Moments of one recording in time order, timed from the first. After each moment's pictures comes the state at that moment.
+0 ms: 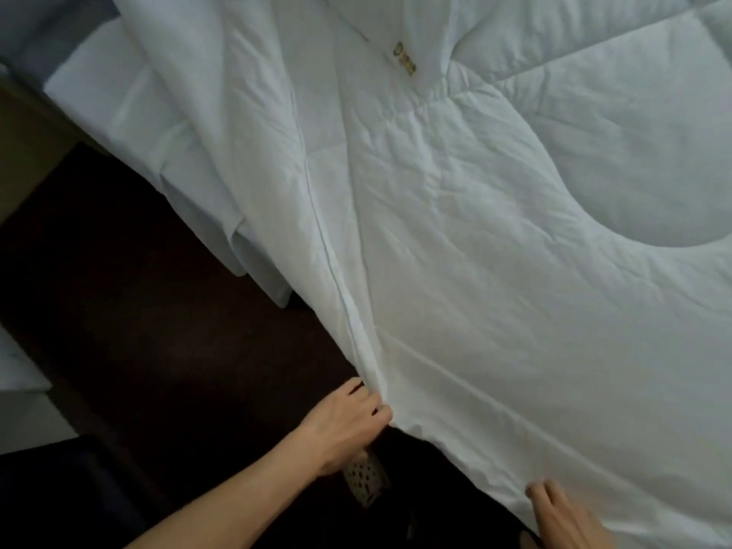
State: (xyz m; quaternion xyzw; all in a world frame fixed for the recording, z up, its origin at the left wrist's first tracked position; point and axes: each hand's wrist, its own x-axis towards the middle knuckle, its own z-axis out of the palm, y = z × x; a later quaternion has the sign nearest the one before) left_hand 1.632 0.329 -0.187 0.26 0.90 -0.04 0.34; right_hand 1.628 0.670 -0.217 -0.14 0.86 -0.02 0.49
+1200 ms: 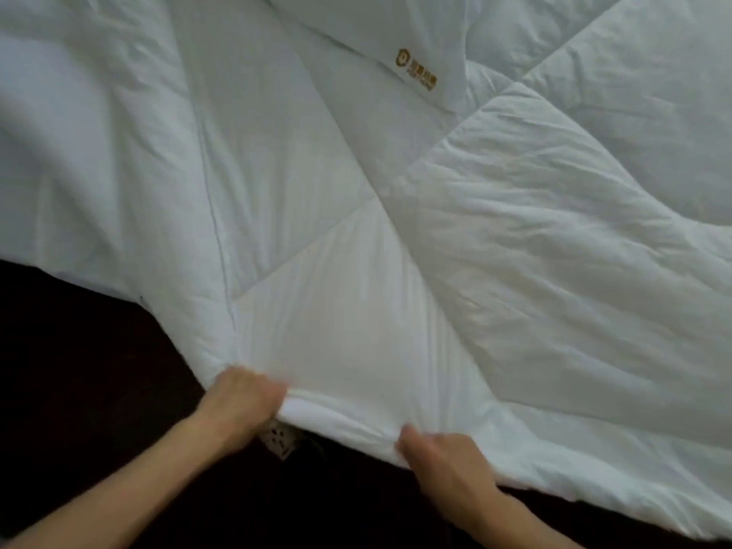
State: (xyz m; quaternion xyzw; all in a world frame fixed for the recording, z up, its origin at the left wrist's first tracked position) left_hand 1.452 -0.040 -0.160 0.22 0.86 -0.12 0.44; right_hand 1.526 0.259 -0.204 -0.13 0.90 -0.21 0.36
